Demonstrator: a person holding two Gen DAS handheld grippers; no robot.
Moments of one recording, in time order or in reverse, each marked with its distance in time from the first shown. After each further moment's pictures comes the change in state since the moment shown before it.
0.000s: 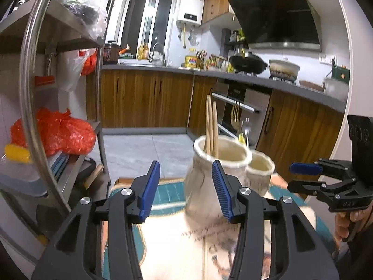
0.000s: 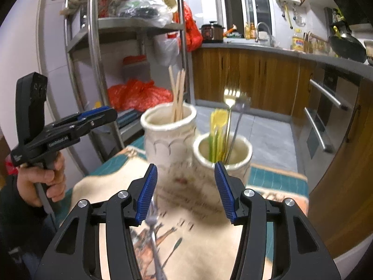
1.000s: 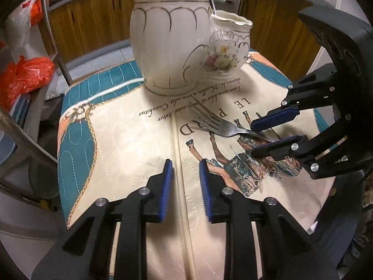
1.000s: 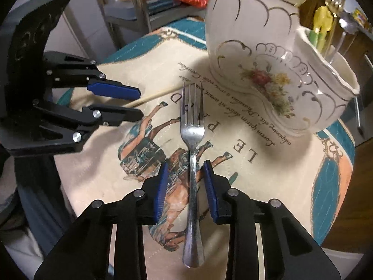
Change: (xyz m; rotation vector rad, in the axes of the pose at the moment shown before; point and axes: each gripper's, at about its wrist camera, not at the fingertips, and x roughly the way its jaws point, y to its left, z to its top) left arm 0.040 -0.029 -0.084 0.169 0.641 -0.151; right arm 0.087 0.056 -0.035 -0.214 0.663 0.118
